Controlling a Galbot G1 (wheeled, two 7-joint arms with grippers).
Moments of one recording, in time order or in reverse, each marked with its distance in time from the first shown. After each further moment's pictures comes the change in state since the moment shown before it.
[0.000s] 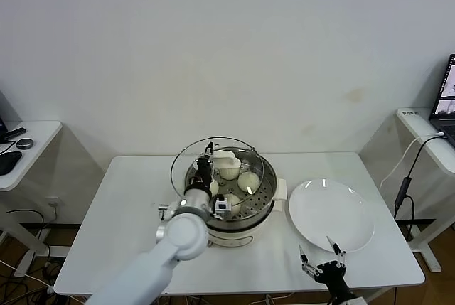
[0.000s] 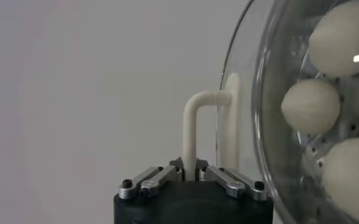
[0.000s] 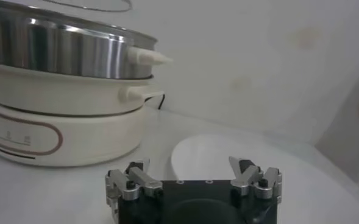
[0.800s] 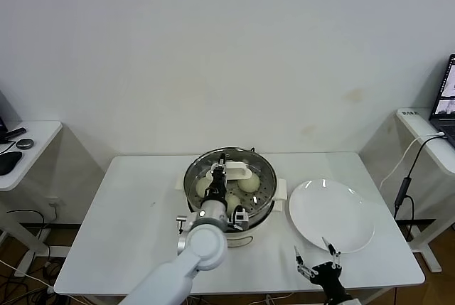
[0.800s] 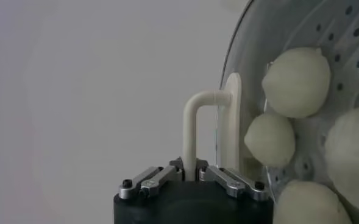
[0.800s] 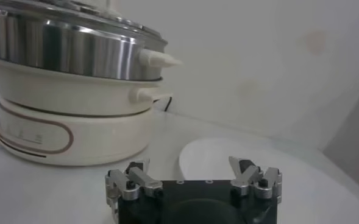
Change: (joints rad) left arm 0.056 -0.120 0.019 0.075 0.113 0.013 -0.008; right arm -0.003 0.002 -0.022 -0.003 -0.019 0.018 0.001
